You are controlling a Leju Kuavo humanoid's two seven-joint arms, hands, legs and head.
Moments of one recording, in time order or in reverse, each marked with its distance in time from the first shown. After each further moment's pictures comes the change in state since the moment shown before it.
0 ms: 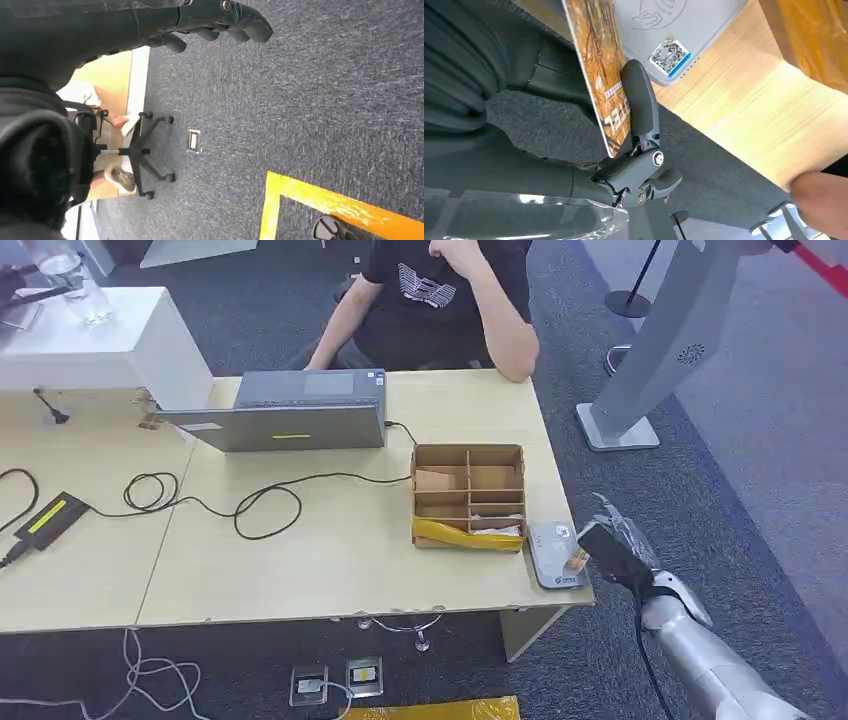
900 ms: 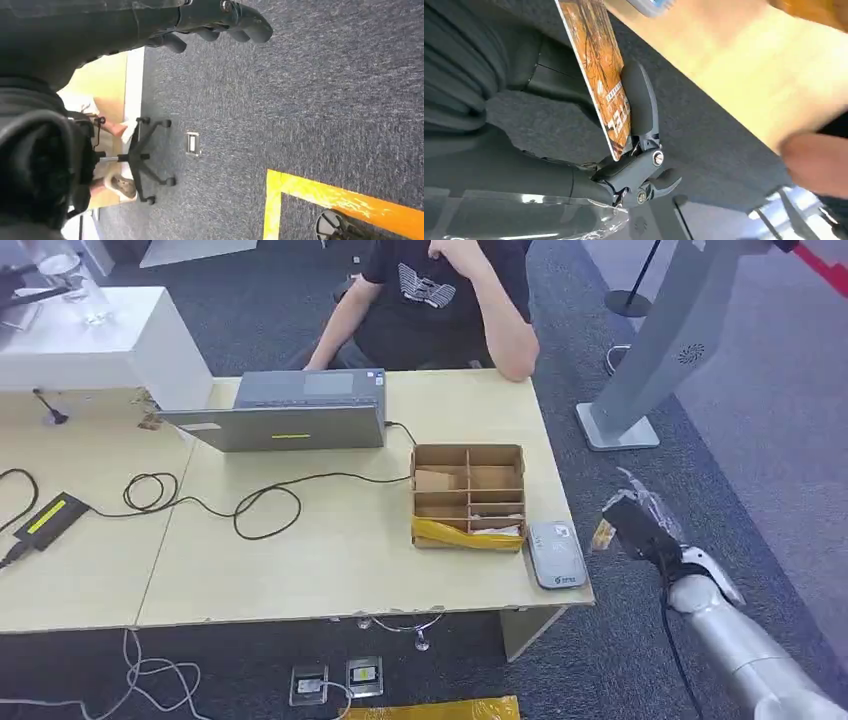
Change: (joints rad) left arm -0.001 0.014 -0.021 0.000 -0.009 -0.055 -0.055; right arm -0.026 -0.119 -0.034 -0.240 -0.002 0.073 0.139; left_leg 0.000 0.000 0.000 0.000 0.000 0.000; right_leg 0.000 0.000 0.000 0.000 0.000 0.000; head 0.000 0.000
